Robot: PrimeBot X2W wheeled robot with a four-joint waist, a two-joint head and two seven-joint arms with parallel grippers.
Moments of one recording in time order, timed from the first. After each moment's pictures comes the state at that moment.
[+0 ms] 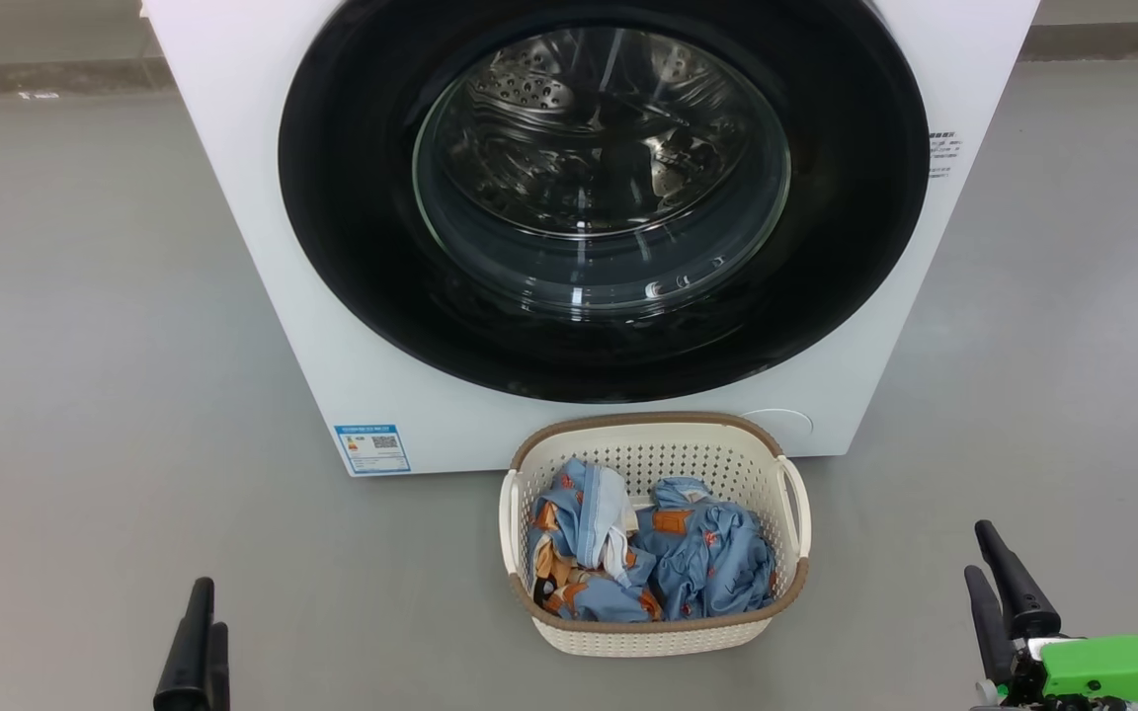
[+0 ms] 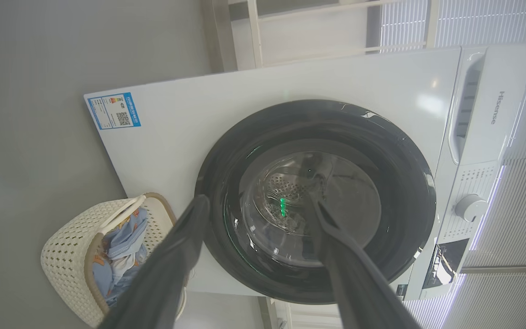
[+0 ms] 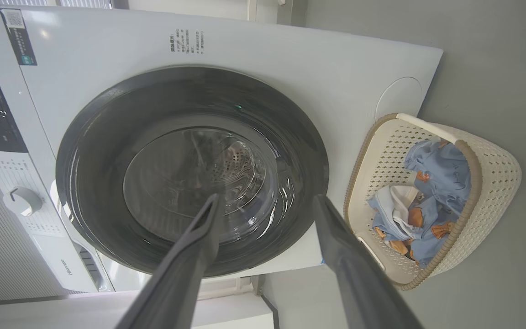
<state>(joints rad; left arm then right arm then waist) -0.01 0.03 0.07 0.29 -1.56 -0.13 0.06 -0.01 -0.03 -0.10 0.33 1.56 0.12 0.06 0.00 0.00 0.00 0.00</state>
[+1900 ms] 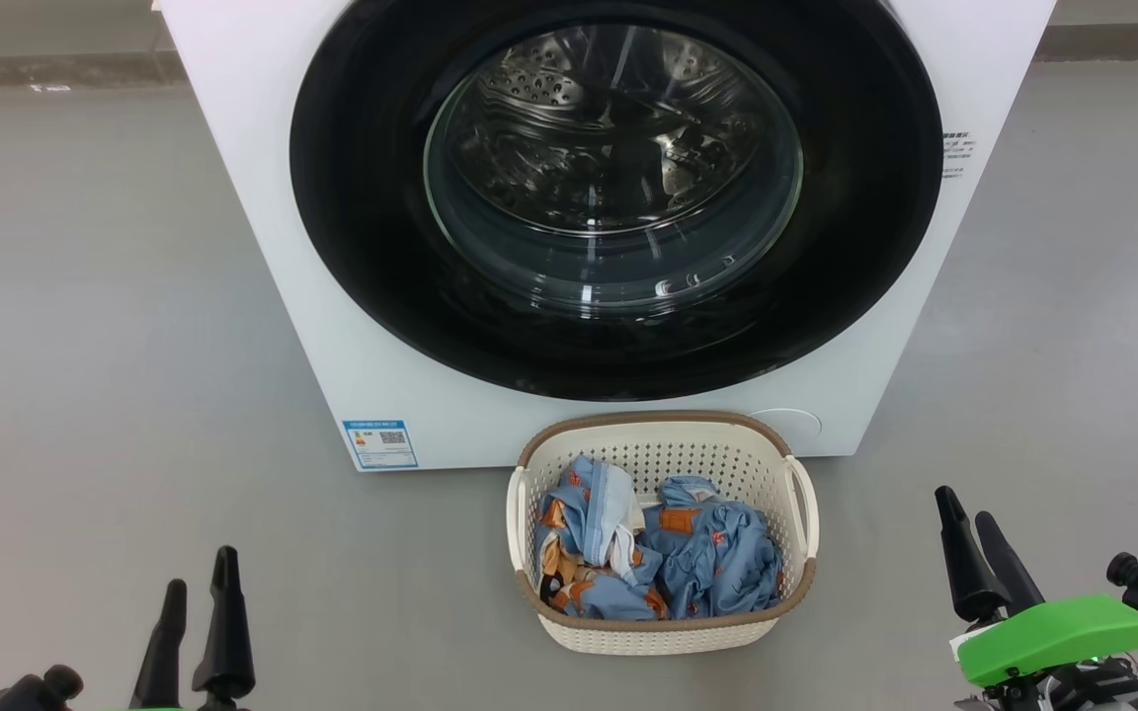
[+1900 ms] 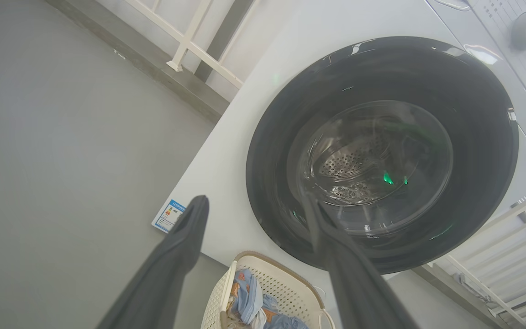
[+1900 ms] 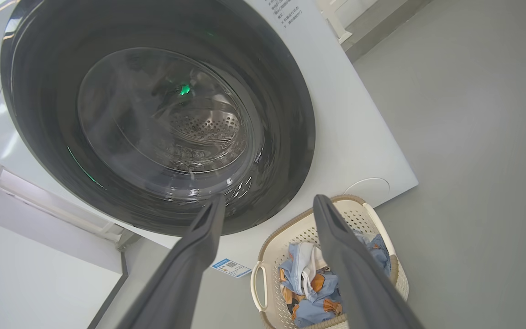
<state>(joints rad) -0.01 0.06 0.02 0.23 -0.82 -0.13 -0.10 -0.05 -0.11 0.03 0.32 0.92 0.12 -0.10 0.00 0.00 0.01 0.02</state>
